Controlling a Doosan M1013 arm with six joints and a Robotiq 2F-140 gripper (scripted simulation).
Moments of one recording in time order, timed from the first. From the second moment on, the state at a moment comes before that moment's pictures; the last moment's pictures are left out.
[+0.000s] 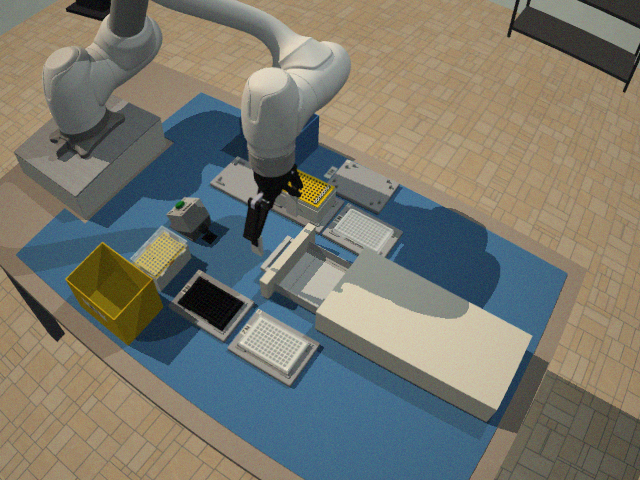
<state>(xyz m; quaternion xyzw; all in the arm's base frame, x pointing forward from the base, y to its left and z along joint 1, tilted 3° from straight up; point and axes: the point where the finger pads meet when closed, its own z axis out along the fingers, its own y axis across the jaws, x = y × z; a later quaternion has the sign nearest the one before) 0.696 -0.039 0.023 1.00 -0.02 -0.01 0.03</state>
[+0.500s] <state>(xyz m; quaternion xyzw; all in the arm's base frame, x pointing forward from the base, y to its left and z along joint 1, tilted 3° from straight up) 0.696 -0.040 0.006 1.00 -0.02 -0.01 0.03</state>
